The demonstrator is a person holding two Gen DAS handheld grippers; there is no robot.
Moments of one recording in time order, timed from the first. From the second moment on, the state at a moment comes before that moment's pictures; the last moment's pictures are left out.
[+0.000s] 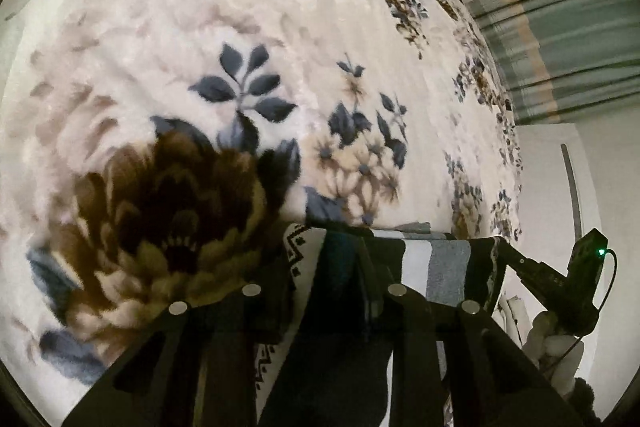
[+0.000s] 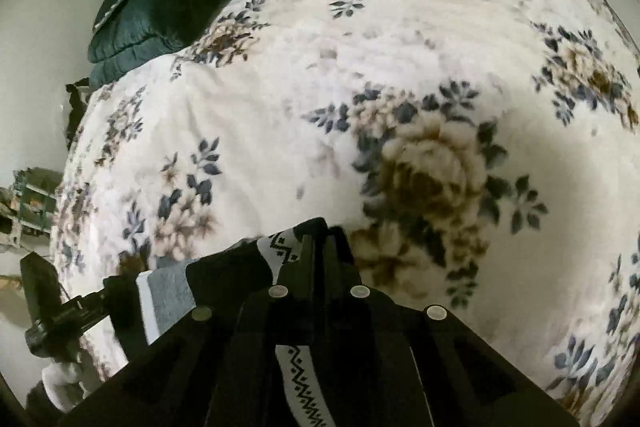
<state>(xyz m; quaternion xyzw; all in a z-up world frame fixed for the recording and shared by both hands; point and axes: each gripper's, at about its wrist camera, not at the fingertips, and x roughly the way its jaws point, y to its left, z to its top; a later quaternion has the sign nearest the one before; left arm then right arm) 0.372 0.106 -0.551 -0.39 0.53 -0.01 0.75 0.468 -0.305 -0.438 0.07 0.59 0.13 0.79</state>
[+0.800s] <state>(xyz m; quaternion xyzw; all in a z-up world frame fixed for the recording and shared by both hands) 0.242 0.079 -0.543 -0.38 0.60 0.02 0.70 0.319 -0.385 -0.519 0.31 0.69 0.09 0.65</state>
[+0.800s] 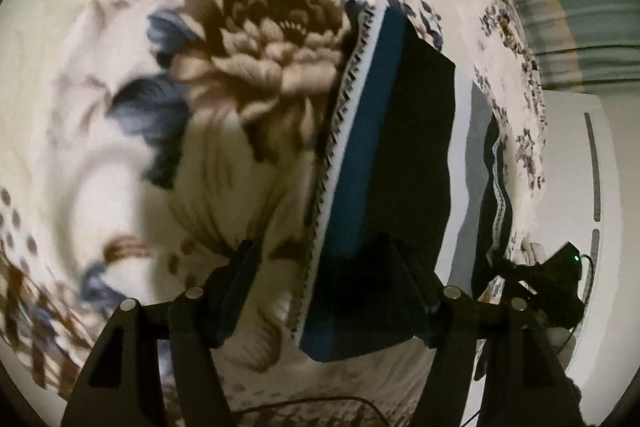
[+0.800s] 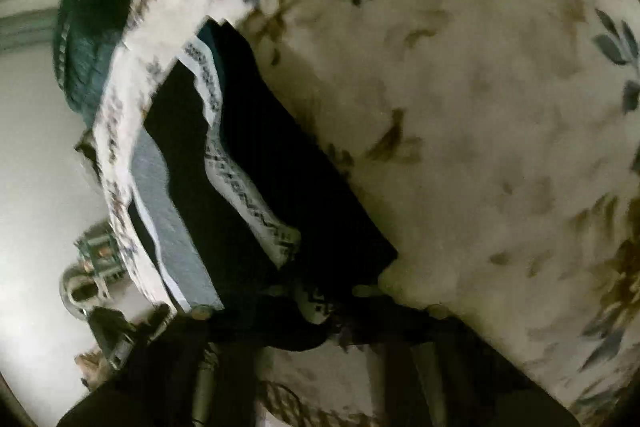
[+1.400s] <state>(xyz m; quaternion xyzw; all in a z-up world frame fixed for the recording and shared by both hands) 0.239 0.053 -0.551 -0.38 0.61 0.01 0.69 0.266 -0.423 -0.537 0.49 0.66 0.04 0.57</state>
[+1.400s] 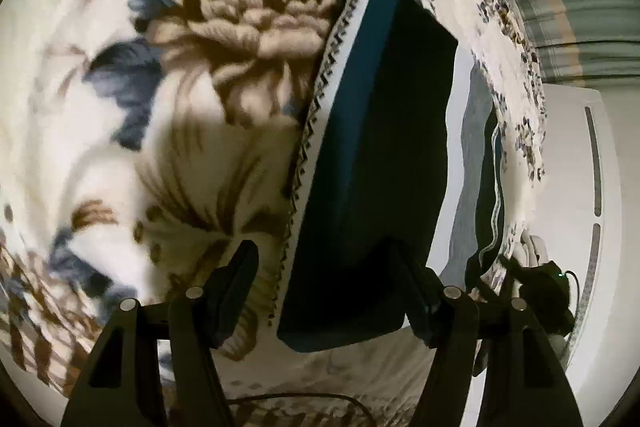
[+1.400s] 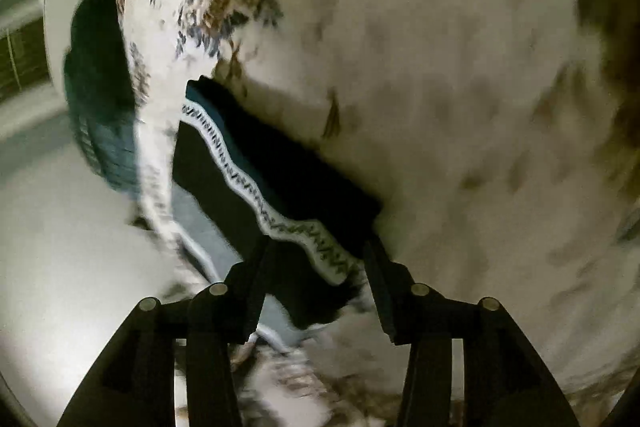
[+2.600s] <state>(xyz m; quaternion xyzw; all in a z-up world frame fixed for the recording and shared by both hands) 0.349 0.072 -0.587 -0.45 0.53 -0.15 0.71 0.402 -0.315 -0.596 0.30 0.72 0.35 0.51</state>
